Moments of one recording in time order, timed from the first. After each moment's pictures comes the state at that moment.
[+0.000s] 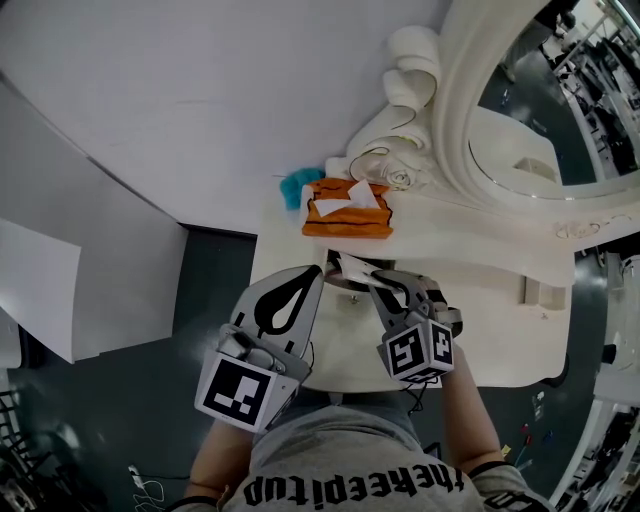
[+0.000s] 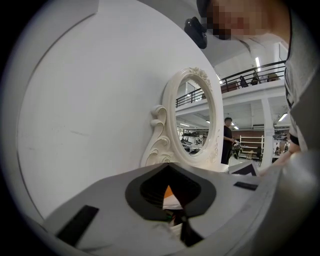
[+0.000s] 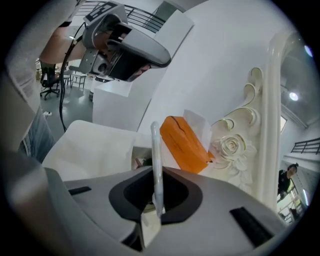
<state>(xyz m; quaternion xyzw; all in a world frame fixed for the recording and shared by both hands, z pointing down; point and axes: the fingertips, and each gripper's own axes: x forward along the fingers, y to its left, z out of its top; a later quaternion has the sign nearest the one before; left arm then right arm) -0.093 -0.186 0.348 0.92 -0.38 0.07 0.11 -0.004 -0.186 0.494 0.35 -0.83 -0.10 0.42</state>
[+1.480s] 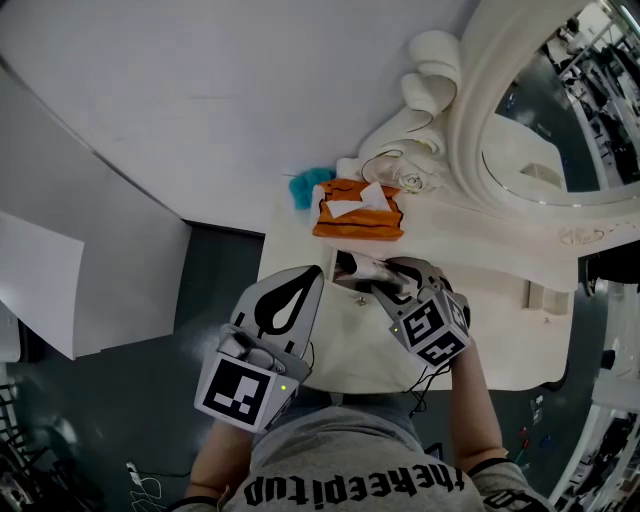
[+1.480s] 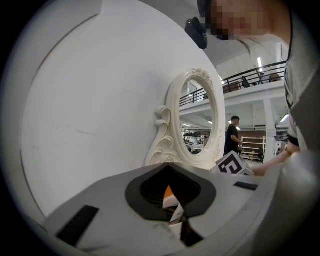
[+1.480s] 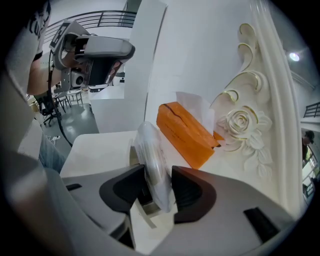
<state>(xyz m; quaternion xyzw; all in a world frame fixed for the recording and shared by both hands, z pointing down) -0.109 -0.189 0.350 0.91 -0.39 0.07 0.11 -0.003 -0.197 0.504 0.33 -0.84 0.05 0.43</state>
